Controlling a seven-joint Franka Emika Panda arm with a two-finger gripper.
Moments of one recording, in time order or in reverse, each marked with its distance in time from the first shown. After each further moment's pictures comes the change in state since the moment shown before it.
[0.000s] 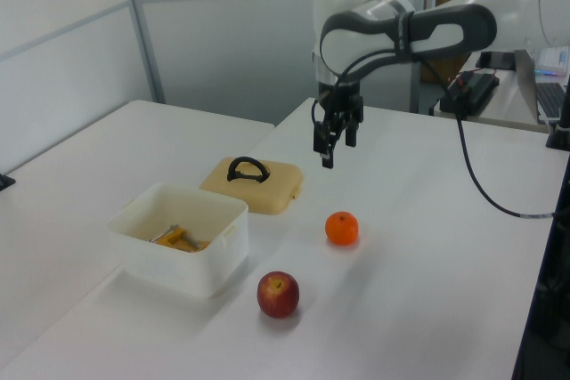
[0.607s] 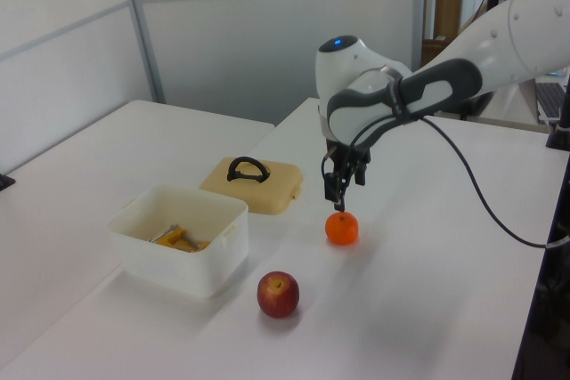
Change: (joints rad) arm 0.002 0.059 0.002 -0.189 -0.119 0.234 0.057
